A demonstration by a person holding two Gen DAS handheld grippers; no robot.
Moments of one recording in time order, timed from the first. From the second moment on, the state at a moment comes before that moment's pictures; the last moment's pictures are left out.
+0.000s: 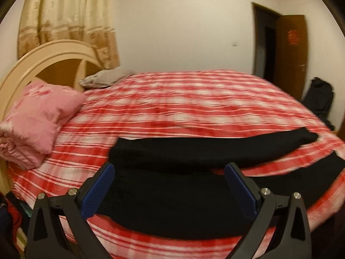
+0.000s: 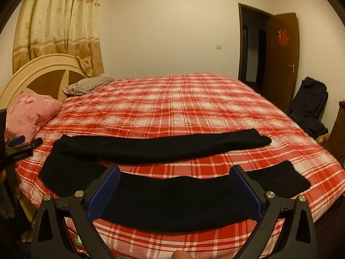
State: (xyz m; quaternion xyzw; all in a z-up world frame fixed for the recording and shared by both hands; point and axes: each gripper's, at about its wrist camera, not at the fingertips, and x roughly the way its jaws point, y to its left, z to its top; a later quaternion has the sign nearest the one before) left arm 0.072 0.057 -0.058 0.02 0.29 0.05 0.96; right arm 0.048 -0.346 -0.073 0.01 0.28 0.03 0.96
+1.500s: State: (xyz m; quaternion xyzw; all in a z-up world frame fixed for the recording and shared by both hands) left arm 0.312 0.208 -0.182 -0.03 0.49 0.00 0.87; right arm 0.290 -0.542 -0.145 0.03 0.45 -0.12 0.88
